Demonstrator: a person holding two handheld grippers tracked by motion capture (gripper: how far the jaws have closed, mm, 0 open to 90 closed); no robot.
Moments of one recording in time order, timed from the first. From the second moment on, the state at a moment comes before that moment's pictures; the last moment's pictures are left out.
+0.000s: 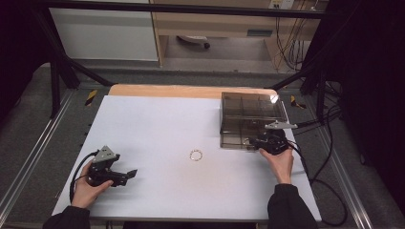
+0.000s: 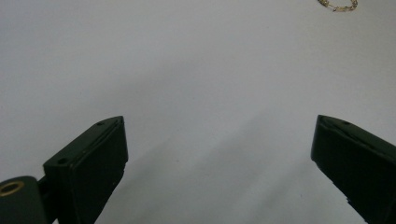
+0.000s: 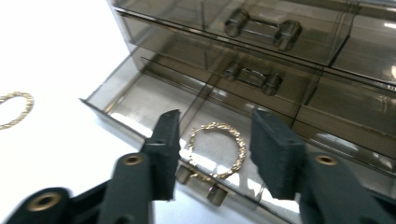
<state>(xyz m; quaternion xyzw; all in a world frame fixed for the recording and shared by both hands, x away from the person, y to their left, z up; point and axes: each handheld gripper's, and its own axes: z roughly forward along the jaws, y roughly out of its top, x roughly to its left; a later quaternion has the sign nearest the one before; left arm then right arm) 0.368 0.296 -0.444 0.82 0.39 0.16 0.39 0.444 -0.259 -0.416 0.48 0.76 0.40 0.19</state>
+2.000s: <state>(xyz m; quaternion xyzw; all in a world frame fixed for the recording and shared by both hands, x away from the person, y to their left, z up) 0.367 0.295 -0.443 0.82 0.39 0.16 0.40 0.439 -0.089 -0.407 0.35 0.83 0.42 0.12</state>
